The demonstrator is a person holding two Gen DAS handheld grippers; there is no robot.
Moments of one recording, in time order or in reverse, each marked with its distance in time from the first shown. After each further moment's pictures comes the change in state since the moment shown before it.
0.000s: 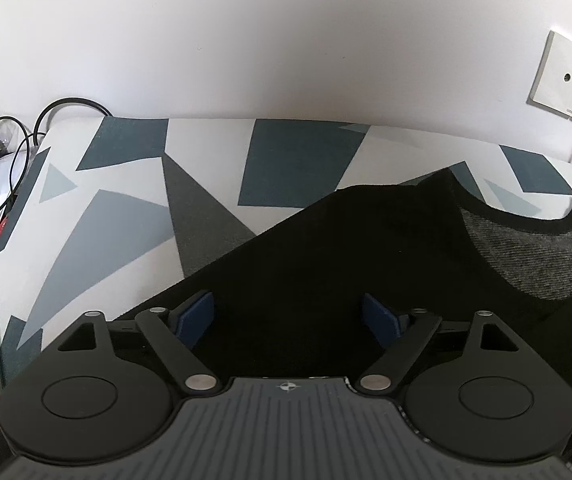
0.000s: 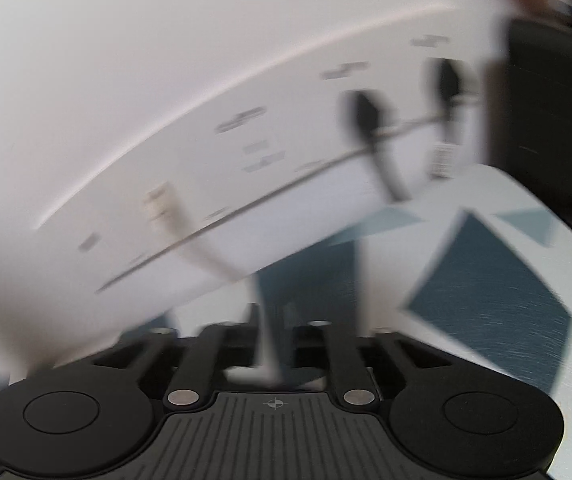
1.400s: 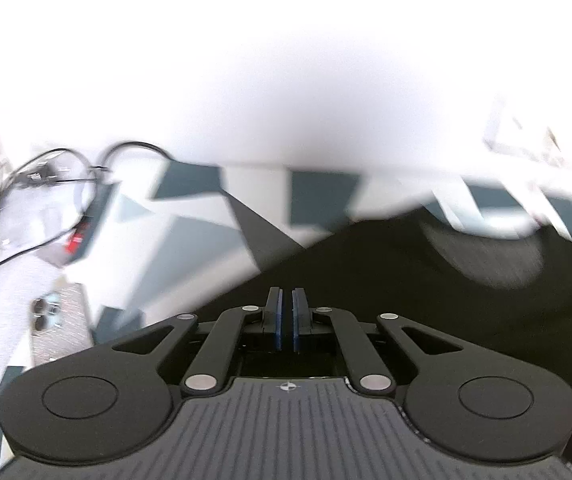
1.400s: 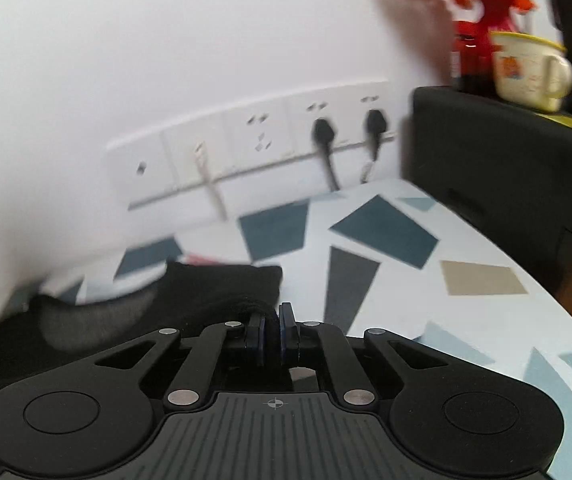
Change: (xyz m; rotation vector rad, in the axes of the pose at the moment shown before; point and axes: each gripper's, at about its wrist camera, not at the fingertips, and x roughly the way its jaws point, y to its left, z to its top) left arm -0.112 0.047 -0.013 -0.045 -0.122 0.008; right arm -0.142 0.022 -0.145 -0.071 -0.183 -0.171
